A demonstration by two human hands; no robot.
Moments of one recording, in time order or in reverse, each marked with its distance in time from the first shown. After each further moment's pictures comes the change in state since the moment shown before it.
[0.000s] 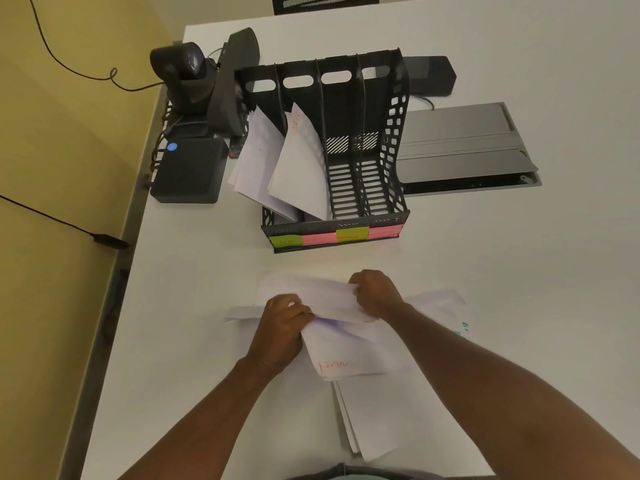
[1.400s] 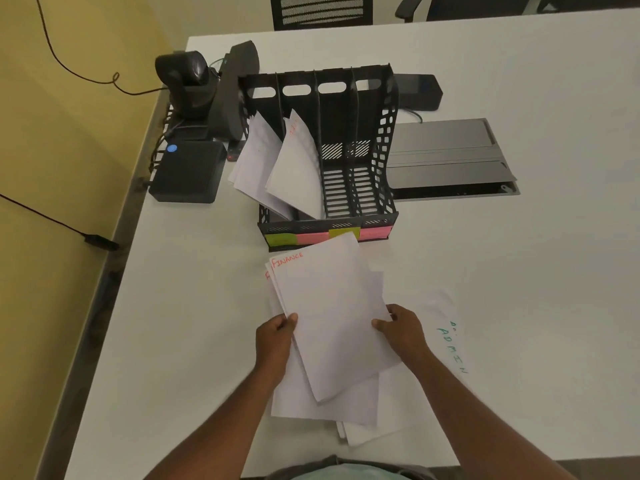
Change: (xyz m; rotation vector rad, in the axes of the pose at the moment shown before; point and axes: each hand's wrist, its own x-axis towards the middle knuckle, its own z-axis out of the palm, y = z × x) left_hand -0.022 0.034 0.023 -0.926 0.148 -1.276; right_hand -0.098 0.042 0.018 0.634 0.138 0.448
